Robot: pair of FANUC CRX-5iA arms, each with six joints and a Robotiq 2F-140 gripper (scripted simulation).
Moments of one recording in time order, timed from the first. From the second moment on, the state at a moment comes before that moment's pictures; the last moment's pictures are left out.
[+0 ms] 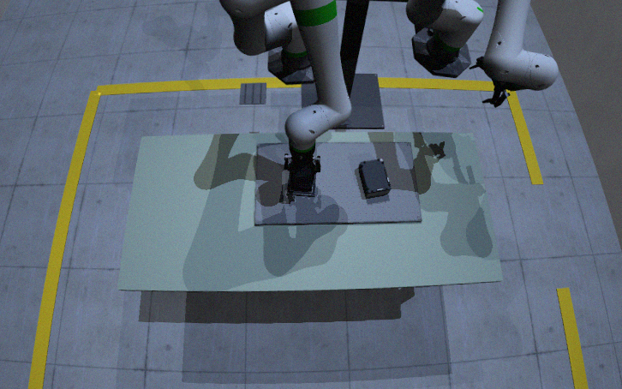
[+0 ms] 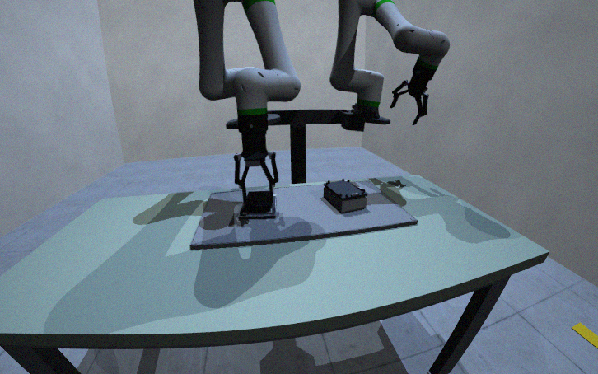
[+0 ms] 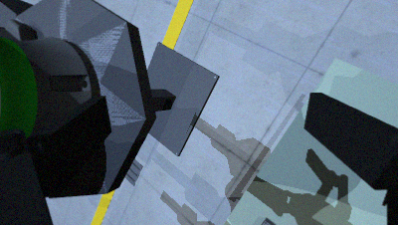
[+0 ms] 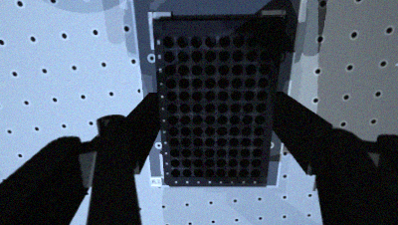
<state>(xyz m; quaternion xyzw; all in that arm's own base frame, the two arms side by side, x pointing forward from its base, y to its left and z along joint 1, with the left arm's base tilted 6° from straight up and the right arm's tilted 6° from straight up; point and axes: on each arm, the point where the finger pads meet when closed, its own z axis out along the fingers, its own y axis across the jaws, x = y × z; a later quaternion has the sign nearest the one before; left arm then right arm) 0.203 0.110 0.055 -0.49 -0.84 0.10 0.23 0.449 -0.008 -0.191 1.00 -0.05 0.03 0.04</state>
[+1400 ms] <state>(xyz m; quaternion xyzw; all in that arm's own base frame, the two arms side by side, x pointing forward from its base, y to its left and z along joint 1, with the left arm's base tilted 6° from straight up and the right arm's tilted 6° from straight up) 0.203 0.110 0.055 -0.49 -0.84 0.10 0.23 0.450 -0.008 -0.197 1.00 -0.05 0.03 0.04</state>
